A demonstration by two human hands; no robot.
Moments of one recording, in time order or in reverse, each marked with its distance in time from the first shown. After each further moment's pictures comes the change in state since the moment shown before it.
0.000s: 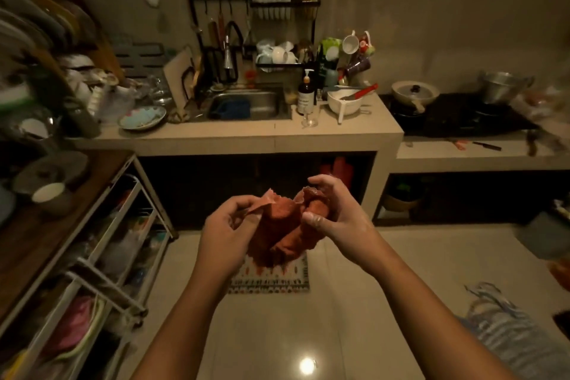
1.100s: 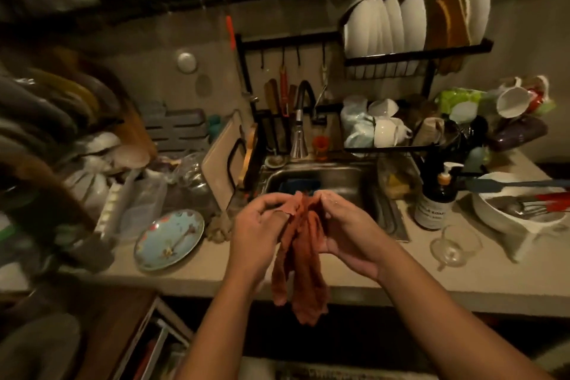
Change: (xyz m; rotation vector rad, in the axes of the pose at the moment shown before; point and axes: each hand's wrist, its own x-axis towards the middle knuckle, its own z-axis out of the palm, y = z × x) left_hand 0.650 -0.027 -0.088 -0.170 0.062 -0.043; right_hand 0.685 0.052 0.101 0.825 -0.319 0.286
